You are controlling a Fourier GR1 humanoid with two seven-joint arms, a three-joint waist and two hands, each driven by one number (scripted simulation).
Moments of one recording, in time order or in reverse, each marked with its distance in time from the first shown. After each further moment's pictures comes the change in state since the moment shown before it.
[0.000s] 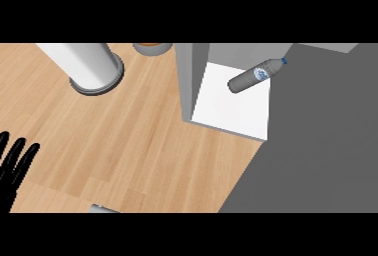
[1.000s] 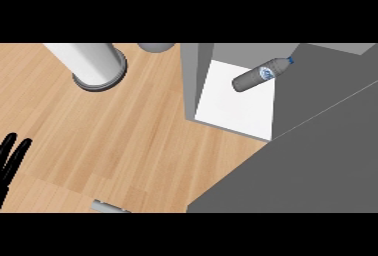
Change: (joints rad) left arm -0.019 0.020 0.036 0.021 0.025 -0.043 0.002; right arm -0.135 0.101 -0.003 0.144 -0.209 0.004 0.076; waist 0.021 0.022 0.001
